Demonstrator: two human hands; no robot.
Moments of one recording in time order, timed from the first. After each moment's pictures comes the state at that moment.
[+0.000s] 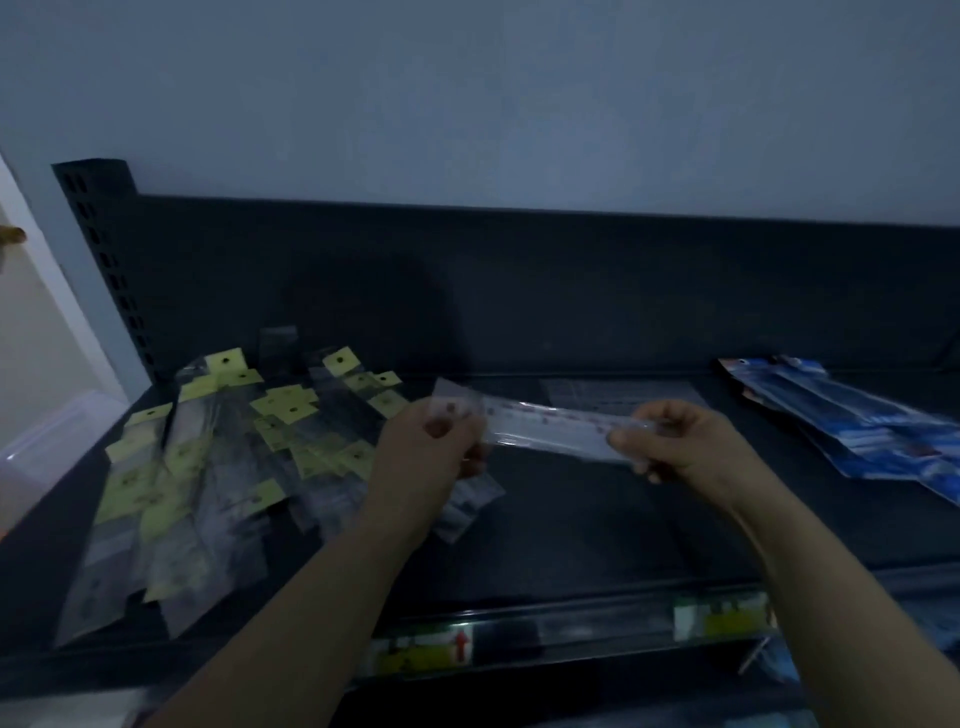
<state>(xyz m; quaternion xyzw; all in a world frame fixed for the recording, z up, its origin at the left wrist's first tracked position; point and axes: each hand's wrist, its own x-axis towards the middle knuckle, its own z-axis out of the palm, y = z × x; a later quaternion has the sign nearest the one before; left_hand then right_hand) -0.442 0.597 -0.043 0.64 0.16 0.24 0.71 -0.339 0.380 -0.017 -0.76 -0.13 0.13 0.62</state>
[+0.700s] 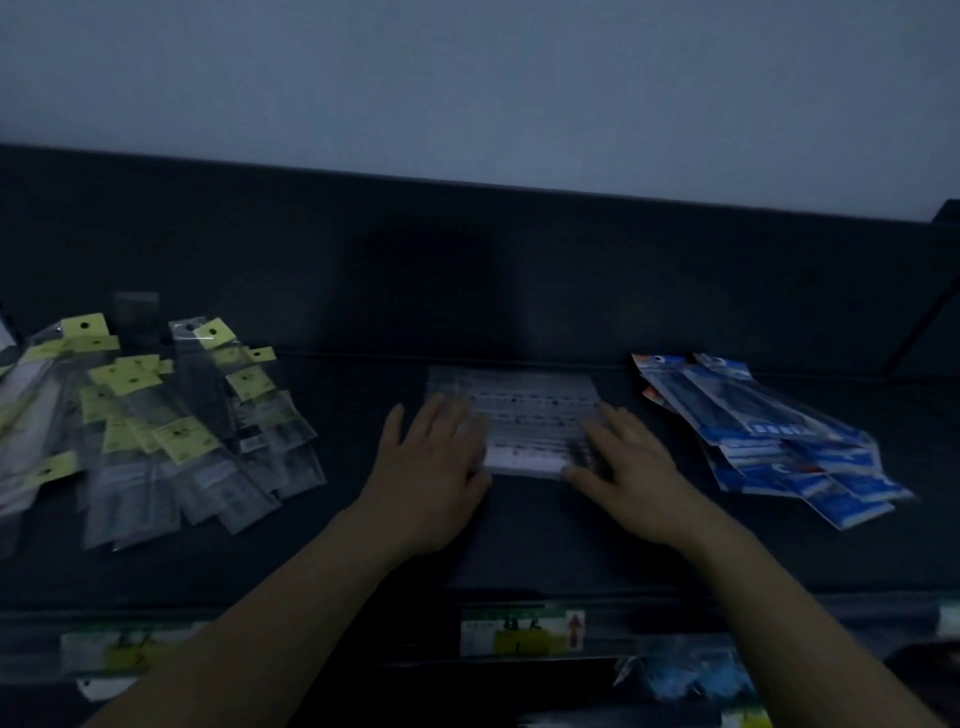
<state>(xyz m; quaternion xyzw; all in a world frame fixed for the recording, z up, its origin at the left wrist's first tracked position) -0.363 0.472 -0.072 0.99 0.09 0.07 0.06 -0.247 0.269 -0.062 -0.93 -0.34 0.05 0.15</state>
